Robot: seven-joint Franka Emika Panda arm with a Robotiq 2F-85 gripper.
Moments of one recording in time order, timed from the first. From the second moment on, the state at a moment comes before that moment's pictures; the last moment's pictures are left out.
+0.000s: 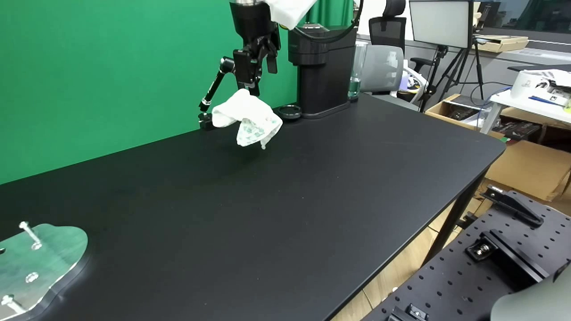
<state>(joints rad) 0.11 0.09 0.08 -2.24 -0.39 2.48 -0.15</state>
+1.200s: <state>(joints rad) 0.09 0.24 0.07 -2.23 -0.38 2.56 -0.20</state>
